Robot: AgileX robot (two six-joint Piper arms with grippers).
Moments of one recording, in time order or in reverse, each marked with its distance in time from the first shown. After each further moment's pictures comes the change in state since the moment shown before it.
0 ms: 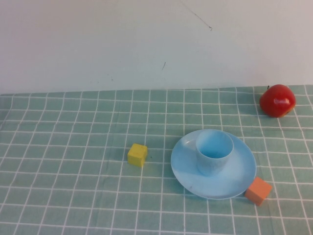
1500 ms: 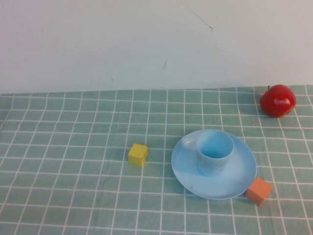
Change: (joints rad) right arm 0.000 0.000 0.000 0.000 0.000 0.000; left arm 0.570 -1.383 2.384 -0.258 -1.212 -0.135
